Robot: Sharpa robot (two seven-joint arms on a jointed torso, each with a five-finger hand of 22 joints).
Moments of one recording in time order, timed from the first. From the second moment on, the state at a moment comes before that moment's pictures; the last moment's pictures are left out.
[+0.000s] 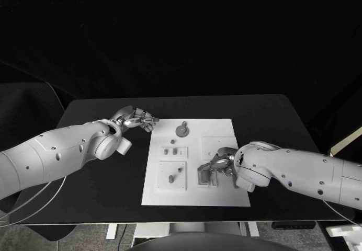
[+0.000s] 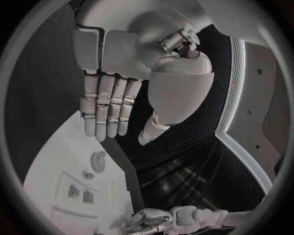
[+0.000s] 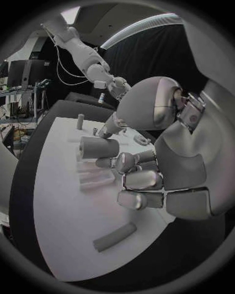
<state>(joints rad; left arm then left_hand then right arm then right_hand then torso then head) 1.17 -0.73 -0.13 1.15 -0.41 -0.17 0.24 1.13 -0.09 0.33 -0.07 0.19 0.92 0.16 0.35 0.47 0.94 0.16 0.45 0.31 0.97 0.14 0.33 0.67 0.05 0.59 0.06 1.07 0.32 1.11 -0.70 -0.17 1.48 -0.86 -0.11 -0.54 0.87 -0.14 0.39 -0.07 0.19 1.07 0.11 0.37 0.49 1.25 -0.04 1.42 0.62 1.28 -0.11 1.66 0.93 0.23 0.99 -0.04 1.66 0.95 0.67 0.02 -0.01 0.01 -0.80</state>
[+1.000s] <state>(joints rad) 1.17 -0.73 -0.13 1.15 -0.41 -0.17 0.23 1.13 -0.09 0.33 -0.07 0.19 0.92 0.16 0.35 0.47 0.94 0.16 0.44 0.31 0.97 0.14 0.33 0.67 0.05 0.59 0.06 1.07 0.32 1.11 -0.70 -0.17 1.49 -0.89 -0.09 -0.54 0.85 -0.15 0.39 -0.07 0.19 1.07 0.11 0.36 0.49 1.24 -0.03 1.41 0.62 1.27 -0.11 1.66 0.93 0.23 0.98 -0.04 1.66 0.95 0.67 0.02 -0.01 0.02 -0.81</state>
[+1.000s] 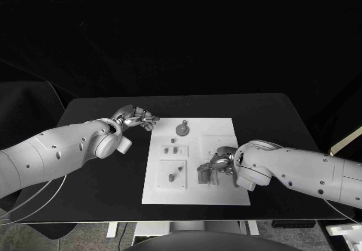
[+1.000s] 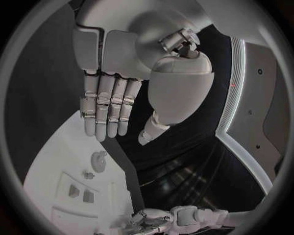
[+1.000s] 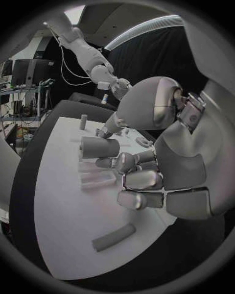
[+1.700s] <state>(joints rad) 1.17 -0.73 -0.13 1.15 -0.41 -0.17 0.23 1.13 -0.09 0.33 -0.07 0.19 0.92 0.16 0.35 0.47 0.94 0.16 0.44 0.31 0.97 0.14 0.33 0.67 0.05 0.59 0.06 1.07 0.32 1.11 -0.70 -0.17 1.49 -0.90 -0.08 -0.53 0.82 -0.18 0.36 -0.07 0.19 1.07 0.11 0.35 0.48 1.22 -0.03 1.41 0.62 1.26 -0.11 1.66 0.93 0.23 0.97 -0.04 1.66 0.96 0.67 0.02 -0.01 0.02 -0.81</state>
